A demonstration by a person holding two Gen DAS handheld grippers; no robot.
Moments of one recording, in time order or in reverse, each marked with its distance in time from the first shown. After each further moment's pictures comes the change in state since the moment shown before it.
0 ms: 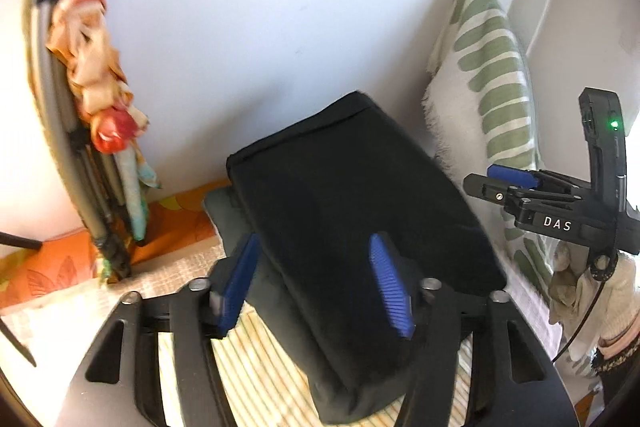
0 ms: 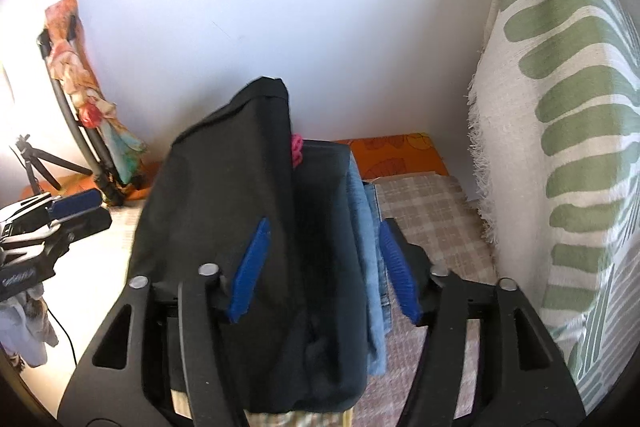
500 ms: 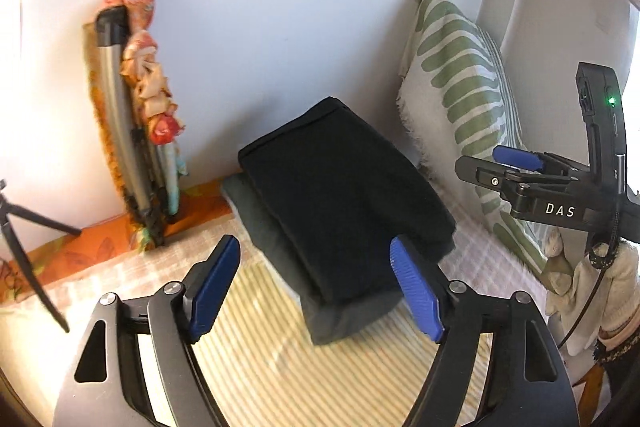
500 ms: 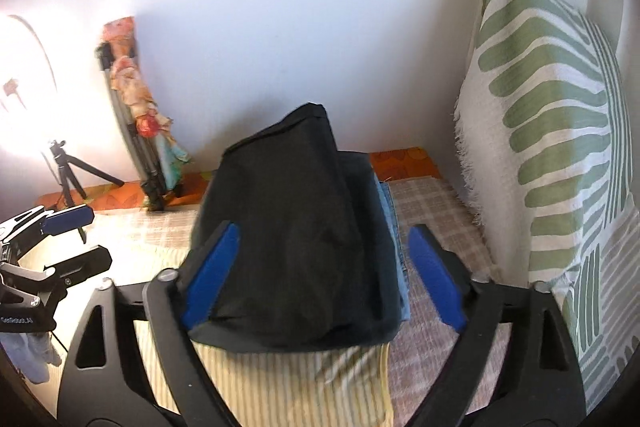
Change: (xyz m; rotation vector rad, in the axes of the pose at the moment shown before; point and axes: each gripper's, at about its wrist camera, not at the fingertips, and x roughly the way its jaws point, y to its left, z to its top) left arm -0.086 -0.021 -0.036 0.059 -0.040 0.024; right arm -0.090 0.051 -0.033 0.002 -0.113 -0.028
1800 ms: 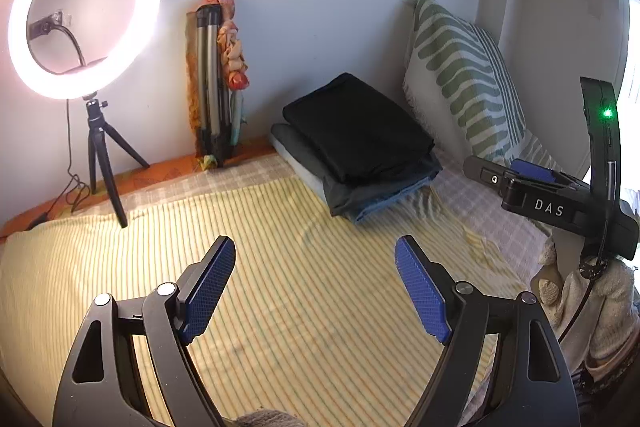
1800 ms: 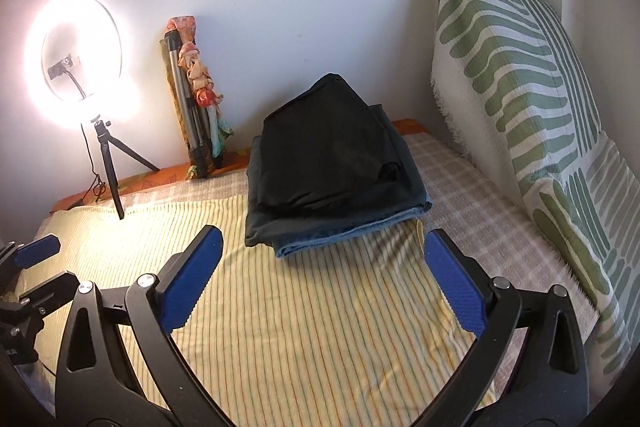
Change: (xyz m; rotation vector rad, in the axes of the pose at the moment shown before) left arm -0.120 -0.014 -0.132 0.003 -0.075 0.125; right arm -0.097 0.070 -0.135 0.121 -0.118 -0.040
